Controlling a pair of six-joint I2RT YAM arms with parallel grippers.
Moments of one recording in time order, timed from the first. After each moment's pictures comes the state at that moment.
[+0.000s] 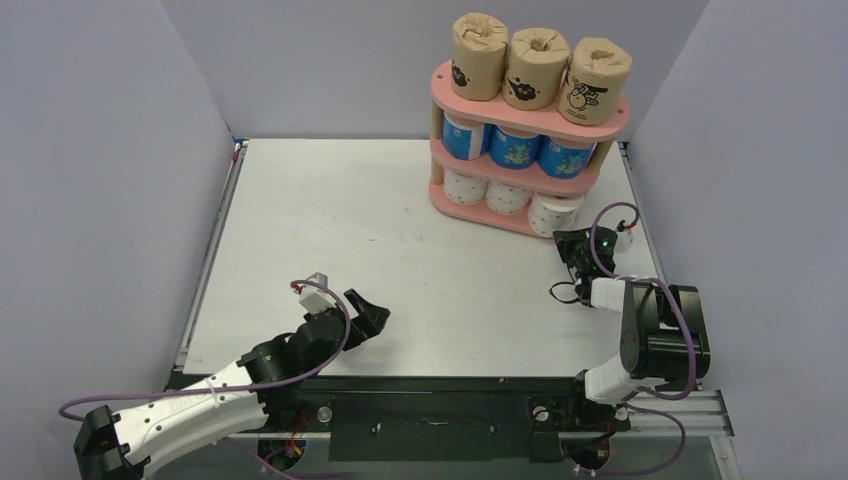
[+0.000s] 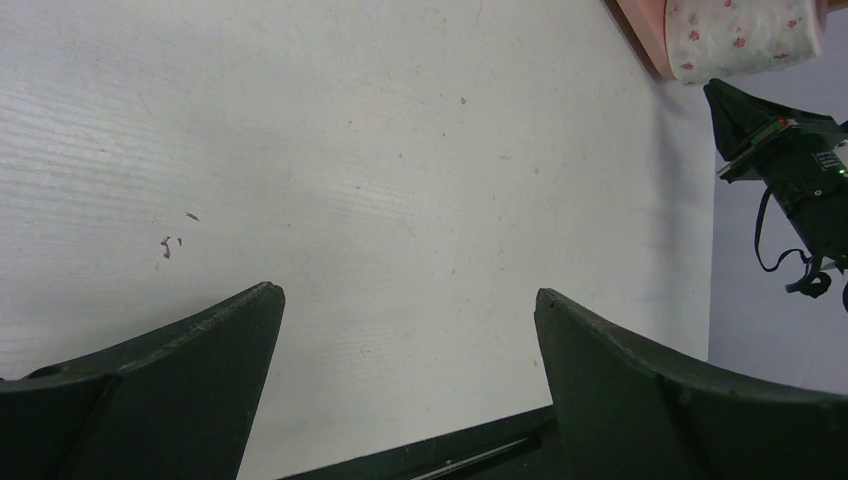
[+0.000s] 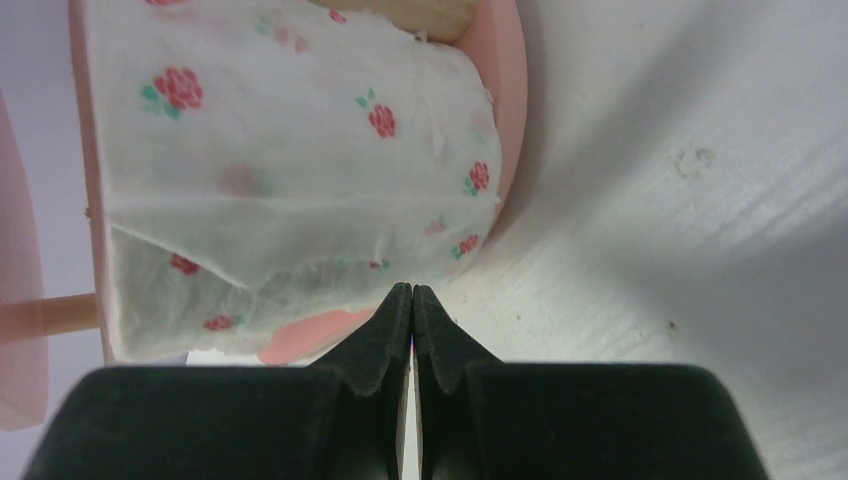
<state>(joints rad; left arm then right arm) -1.00 0.56 0.28 -0.27 -0.50 -1.18 -0.09 1.51 0.47 0.56 -0.02 1.08</state>
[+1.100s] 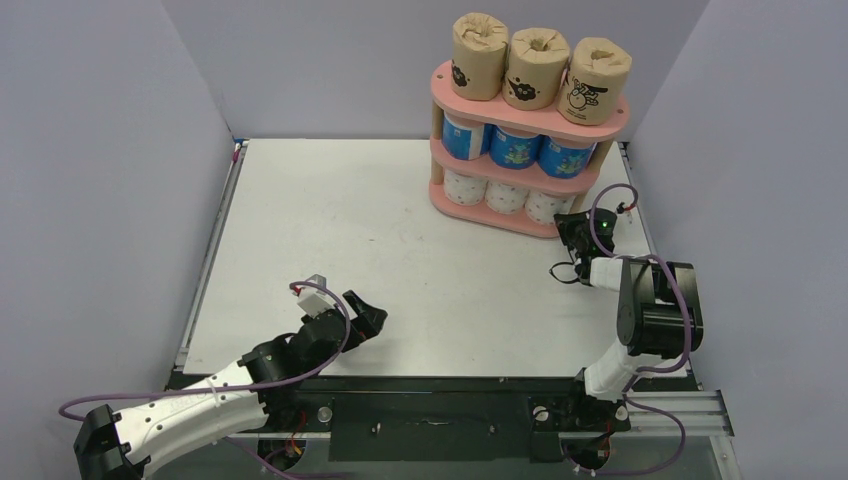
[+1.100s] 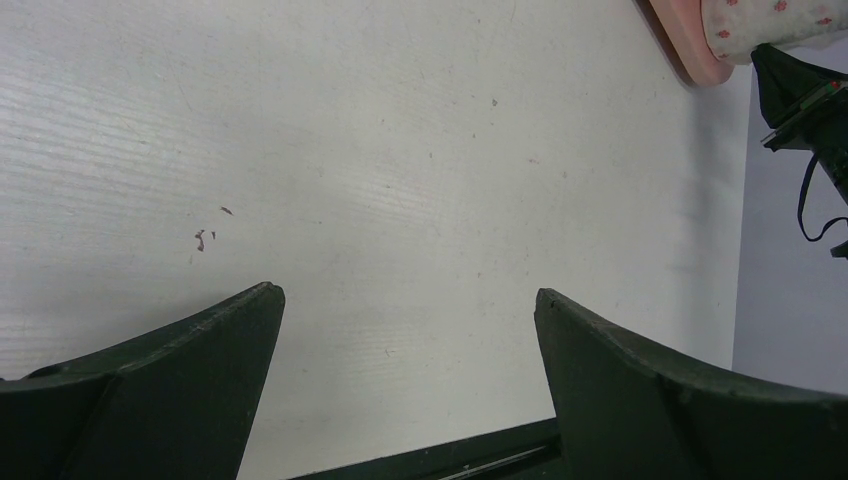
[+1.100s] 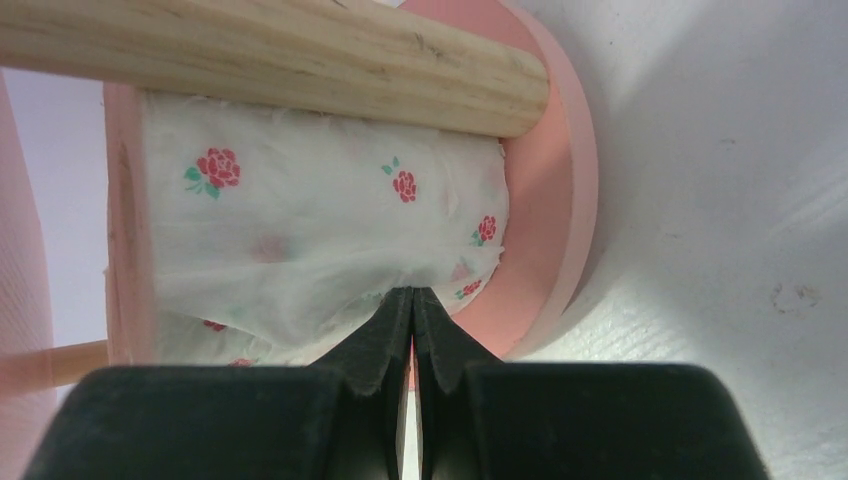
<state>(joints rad) -1.00 0.57 0.27 -0.30 -0.52 -1.19 -0.10 1.65 0.65 0.55 -0.02 1.06</state>
